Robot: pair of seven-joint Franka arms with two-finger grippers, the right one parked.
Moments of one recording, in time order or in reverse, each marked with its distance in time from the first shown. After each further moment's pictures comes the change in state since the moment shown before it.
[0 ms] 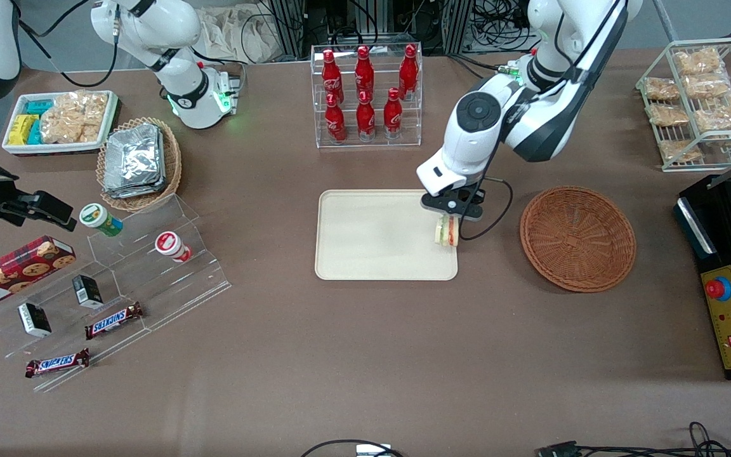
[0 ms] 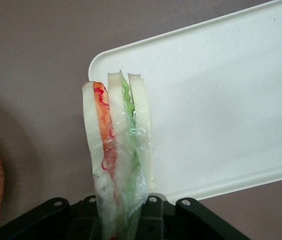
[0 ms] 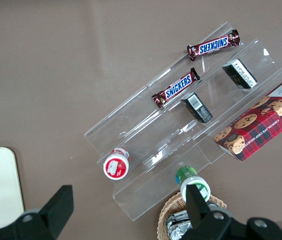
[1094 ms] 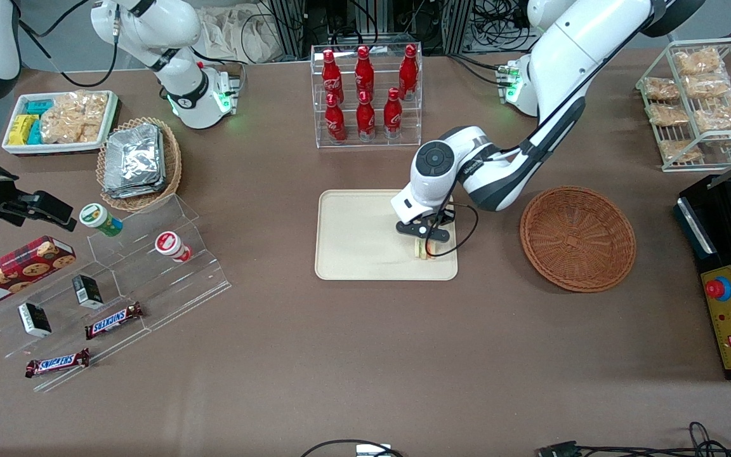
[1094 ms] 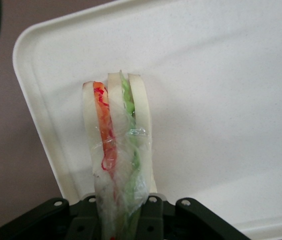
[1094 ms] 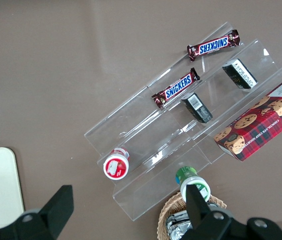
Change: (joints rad) arm -0.060 0.342 0.001 0.104 0.289 0.048 -0.265
